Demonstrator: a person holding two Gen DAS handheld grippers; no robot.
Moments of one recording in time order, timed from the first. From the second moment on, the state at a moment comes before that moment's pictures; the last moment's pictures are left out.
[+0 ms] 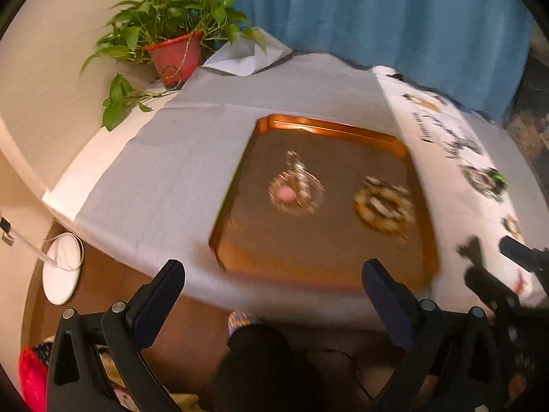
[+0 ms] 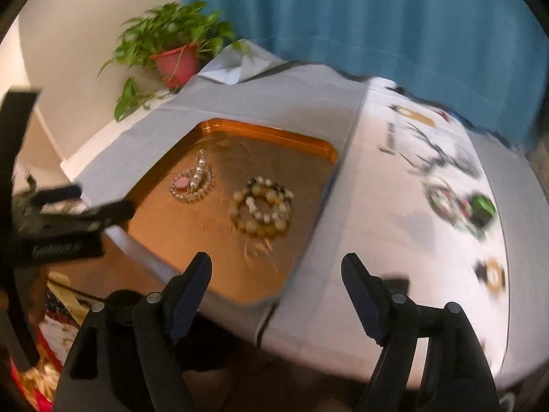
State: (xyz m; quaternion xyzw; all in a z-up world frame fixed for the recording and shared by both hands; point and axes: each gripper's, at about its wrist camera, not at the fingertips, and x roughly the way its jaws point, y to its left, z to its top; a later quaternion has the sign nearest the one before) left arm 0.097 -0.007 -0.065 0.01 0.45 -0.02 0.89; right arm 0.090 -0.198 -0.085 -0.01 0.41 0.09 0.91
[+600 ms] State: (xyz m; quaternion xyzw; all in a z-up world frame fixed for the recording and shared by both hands) left arm -0.042 -0.056 0.005 0.07 0.37 -0.08 0.92; right arm -0.074 -0.223 -0.026 0.00 0.34 0.06 0.94
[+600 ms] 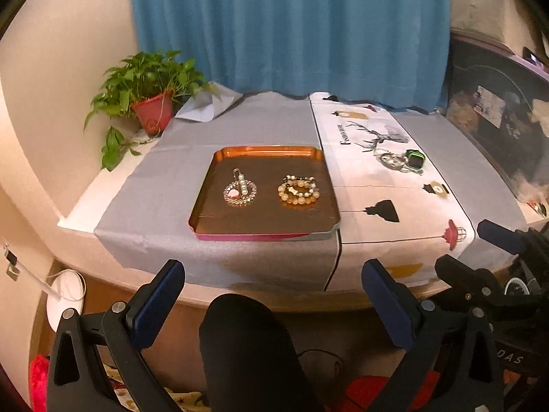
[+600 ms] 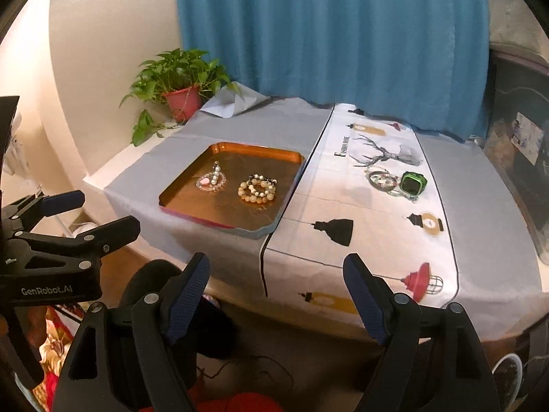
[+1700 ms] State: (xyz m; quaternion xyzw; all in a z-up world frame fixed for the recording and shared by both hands) left arm -0.049 -0.078 0.001 0.09 0.38 -0.09 0.92; right arm -0.088 -0.246 -0.029 0.03 0.34 0.05 0.94
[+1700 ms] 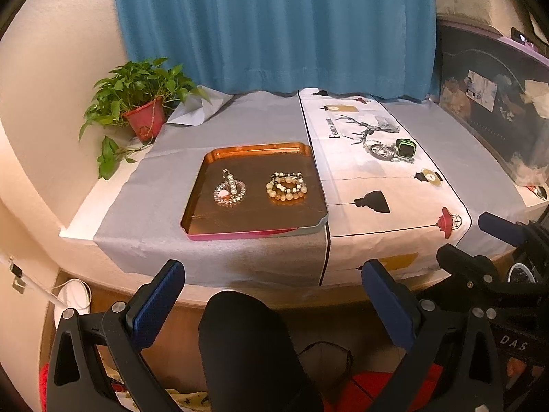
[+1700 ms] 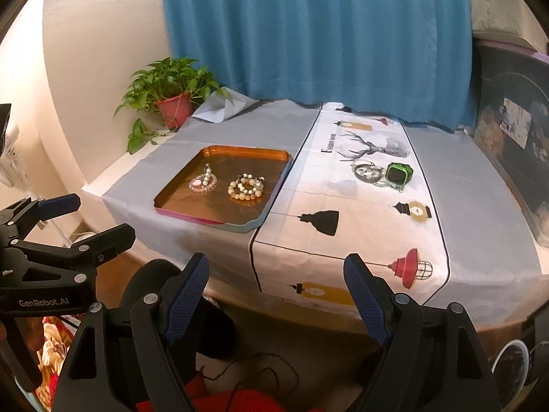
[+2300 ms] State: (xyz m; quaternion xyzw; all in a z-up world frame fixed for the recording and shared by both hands) left arm 0.006 -0.112 -0.025 0.10 0.43 -0.10 0.89; right arm -0.034 -0.357 -0.054 0.09 0.36 -0.06 0.93
